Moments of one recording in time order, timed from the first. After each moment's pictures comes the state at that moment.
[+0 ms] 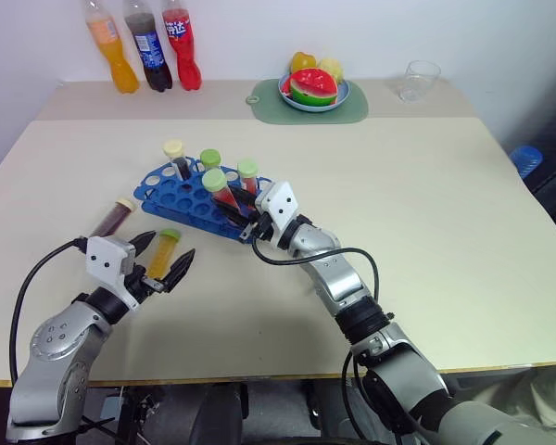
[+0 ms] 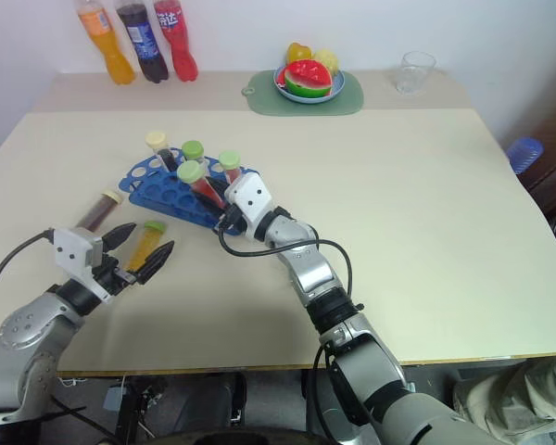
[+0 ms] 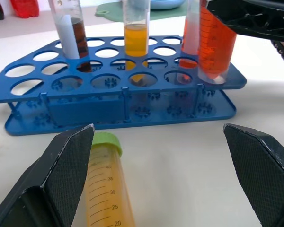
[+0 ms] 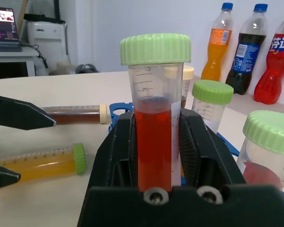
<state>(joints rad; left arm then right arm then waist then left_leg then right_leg) 0.15 0.49 0.29 -0.40 -0.45 0.29 -0.56 -0.66 0.06 0.28 0.44 0.05 -0.17 0.53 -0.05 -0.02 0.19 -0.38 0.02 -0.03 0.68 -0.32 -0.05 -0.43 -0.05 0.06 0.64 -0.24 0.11</state>
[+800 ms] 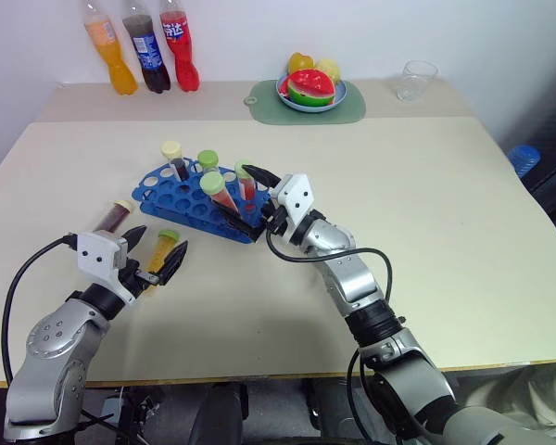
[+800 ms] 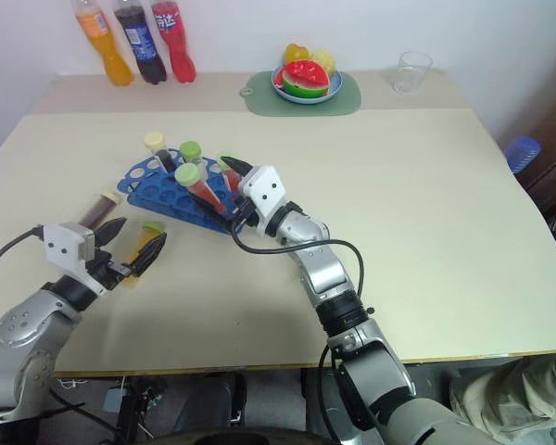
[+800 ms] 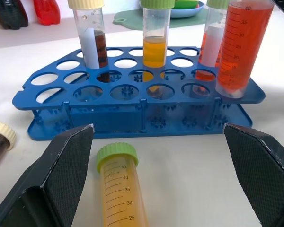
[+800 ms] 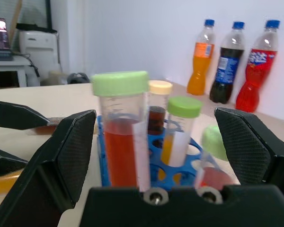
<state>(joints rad) 0.14 0.49 0.31 -0.41 -0.47 0.32 -0.48 -0.61 0.01 0.24 0.24 0.06 -0.04 0.55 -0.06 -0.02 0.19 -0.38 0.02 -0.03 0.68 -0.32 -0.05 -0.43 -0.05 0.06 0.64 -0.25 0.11</state>
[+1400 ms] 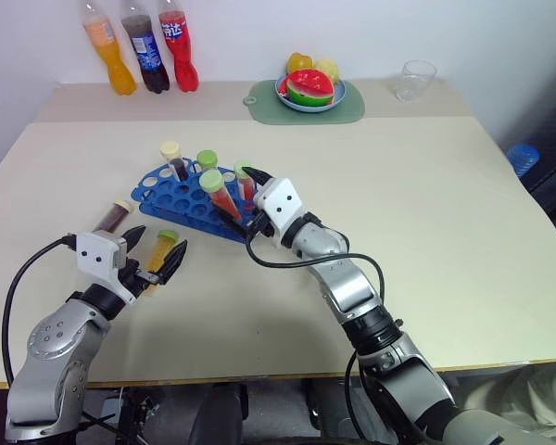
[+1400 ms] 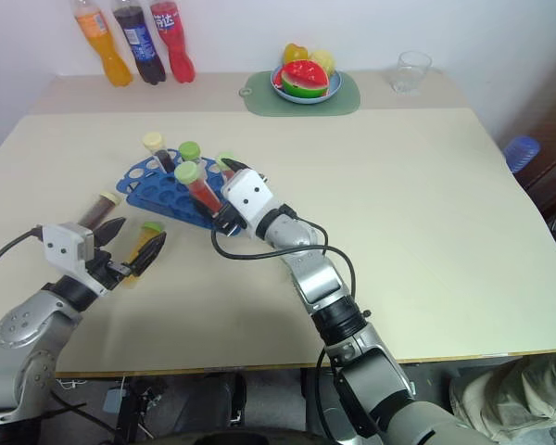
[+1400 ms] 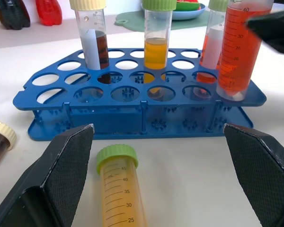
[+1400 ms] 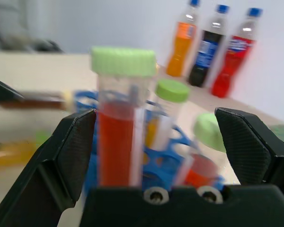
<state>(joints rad) 0.15 0.47 0.31 -0.43 -0.47 0.32 -0.48 -0.59 0.02 0.33 0.15 -0.17 0.06 0.31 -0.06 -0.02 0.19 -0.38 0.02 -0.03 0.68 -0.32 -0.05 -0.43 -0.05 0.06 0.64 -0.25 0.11</state>
